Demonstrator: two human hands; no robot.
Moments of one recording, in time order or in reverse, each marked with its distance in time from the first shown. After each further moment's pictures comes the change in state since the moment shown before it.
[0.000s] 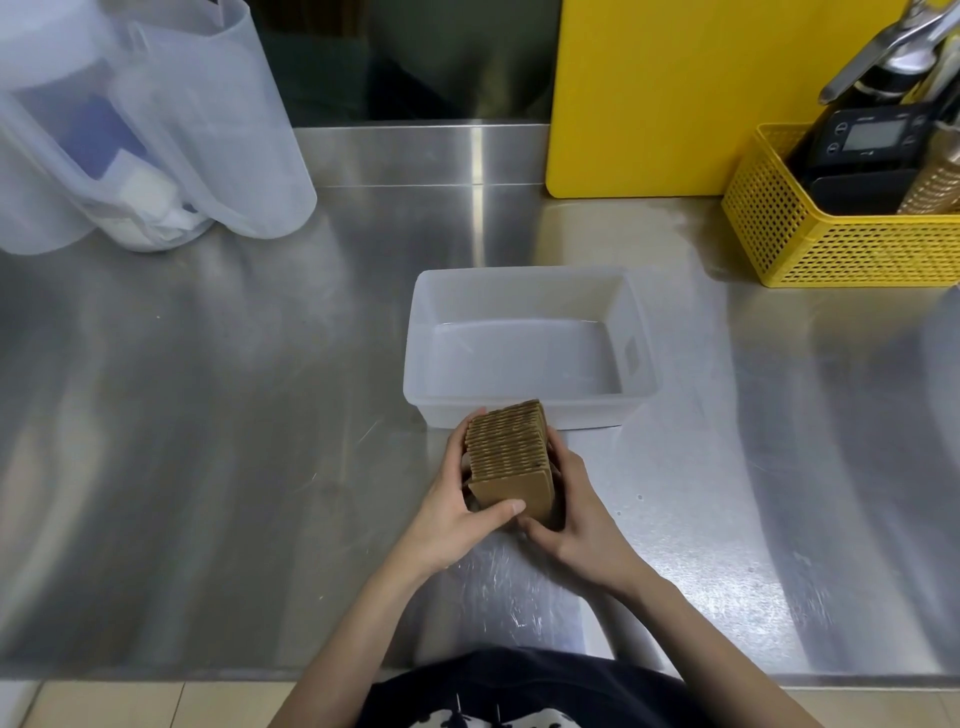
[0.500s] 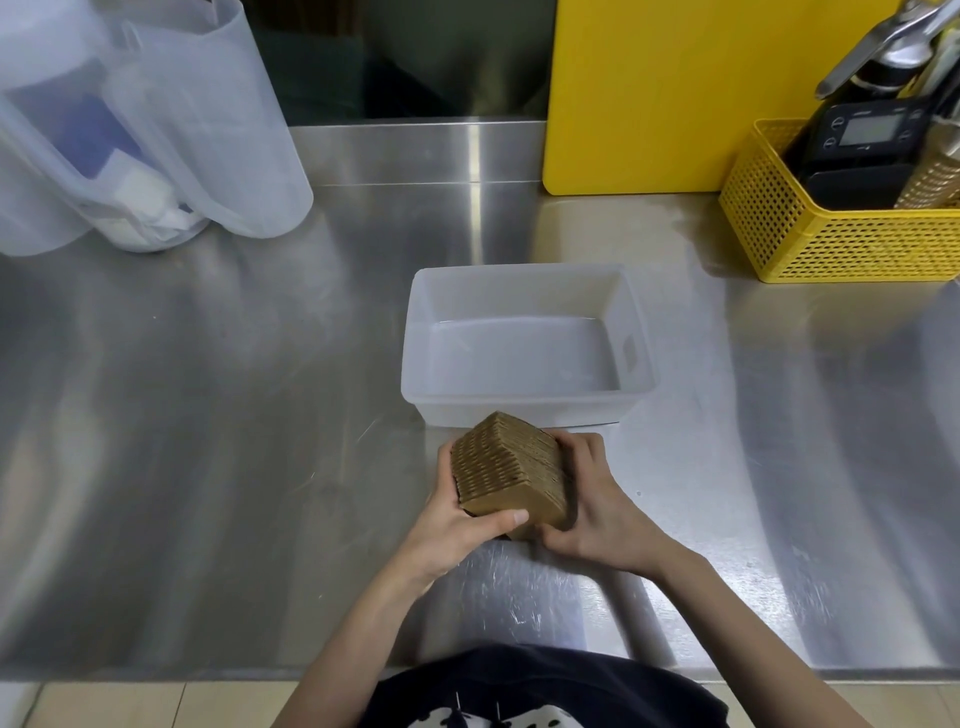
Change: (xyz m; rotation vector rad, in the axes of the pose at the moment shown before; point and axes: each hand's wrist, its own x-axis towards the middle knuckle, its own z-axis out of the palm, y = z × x) left_hand -0.007 -0.008 0.002 -0.141 -0.035 -0.087; right_hand 0.001 -0.012 -0.027 -0.239 -0.072 -0.071
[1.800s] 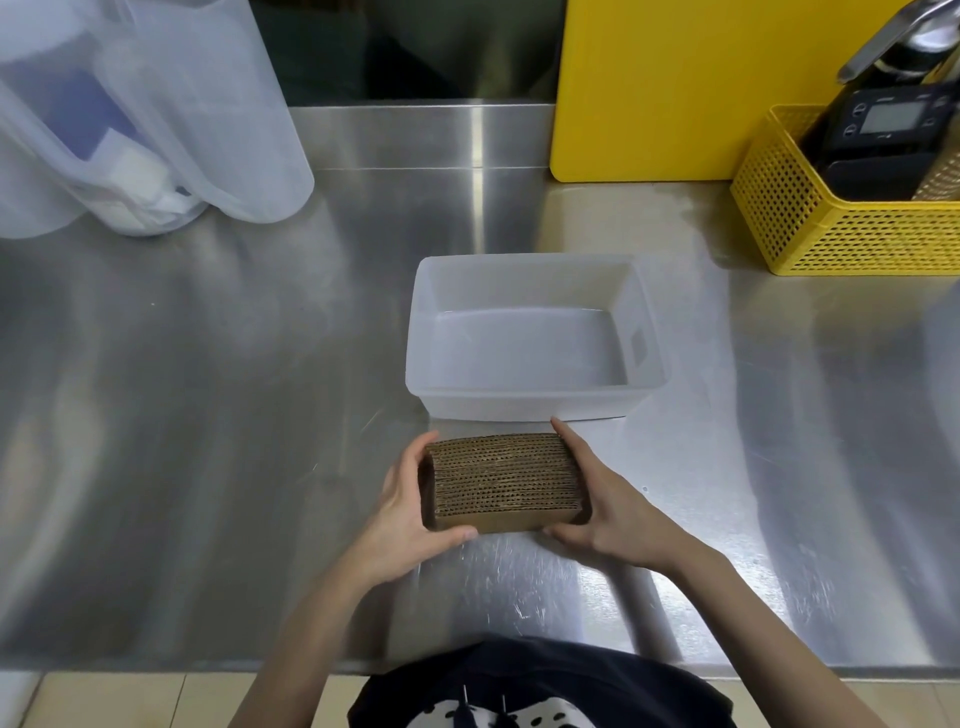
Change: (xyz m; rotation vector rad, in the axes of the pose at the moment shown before) left_hand -0.005 -0.017 -0.045 0.515 0.038 -0.021; right_hand -0.003 -0.004 -0.009 0.087 -0.192 0.150
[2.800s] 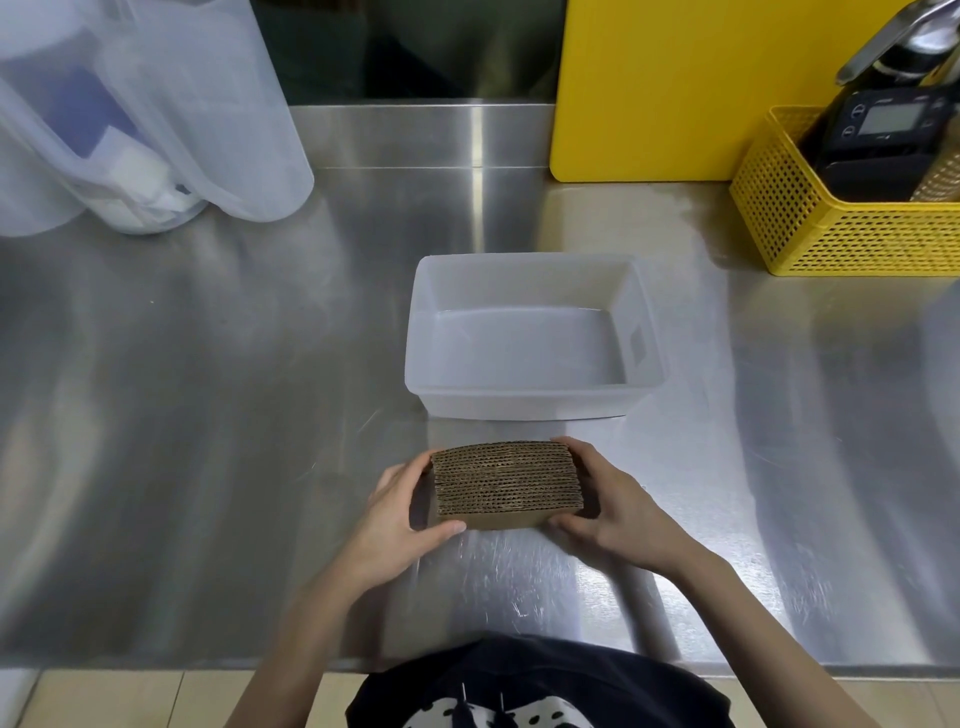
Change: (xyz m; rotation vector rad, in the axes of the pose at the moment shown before) left_hand -0.006 -0.002 -0.004 0.064 0.047 0.026; right_hand -0.003 0.008 -0.001 -0.014 0.072 -0.019
